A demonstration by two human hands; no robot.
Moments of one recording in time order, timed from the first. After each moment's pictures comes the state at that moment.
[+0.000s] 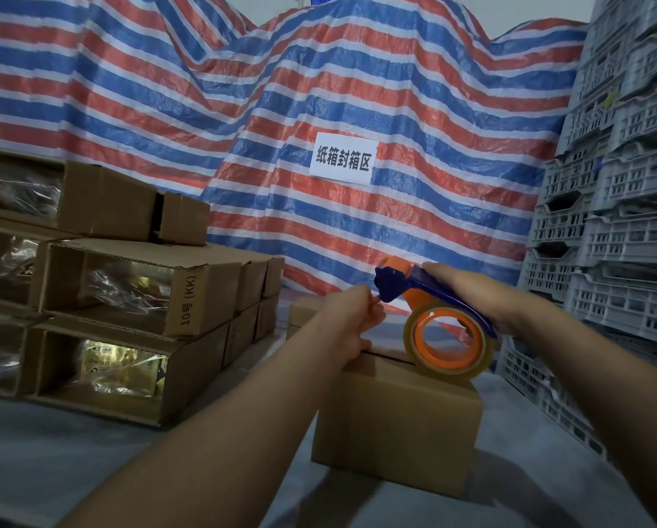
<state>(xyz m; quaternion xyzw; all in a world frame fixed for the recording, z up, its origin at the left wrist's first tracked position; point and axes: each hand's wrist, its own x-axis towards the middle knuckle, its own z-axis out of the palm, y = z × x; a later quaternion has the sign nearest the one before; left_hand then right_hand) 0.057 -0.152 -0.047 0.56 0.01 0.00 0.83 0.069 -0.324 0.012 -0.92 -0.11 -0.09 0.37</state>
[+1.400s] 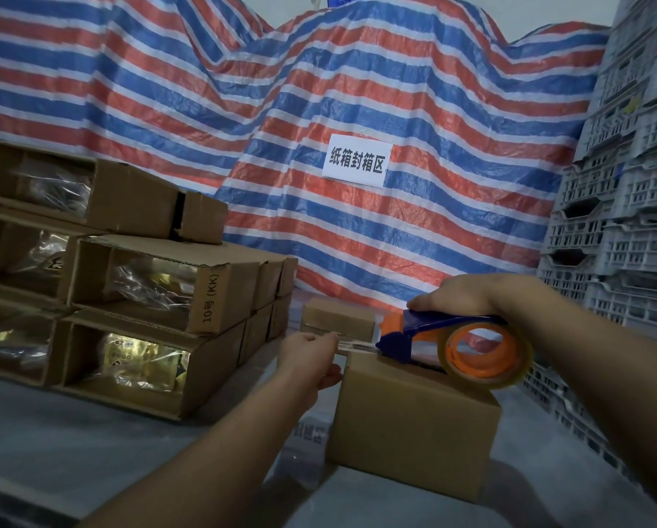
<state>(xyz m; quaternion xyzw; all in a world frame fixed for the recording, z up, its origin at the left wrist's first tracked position) 0.066 -0.098 -0.114 0.62 0.06 0.11 0.77 0.091 -0.290 0.033 -1.00 -0.10 0.01 -0.02</state>
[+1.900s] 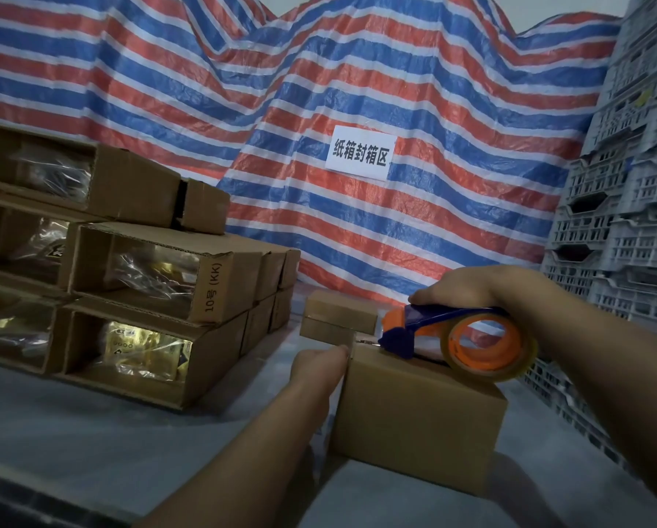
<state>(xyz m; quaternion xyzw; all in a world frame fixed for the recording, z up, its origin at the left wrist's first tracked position) 0.076 -0.115 -0.137 0.64 0.15 0.04 0.76 0.101 -0.288 0.029 -0.97 -0.18 0.00 -0.17</state>
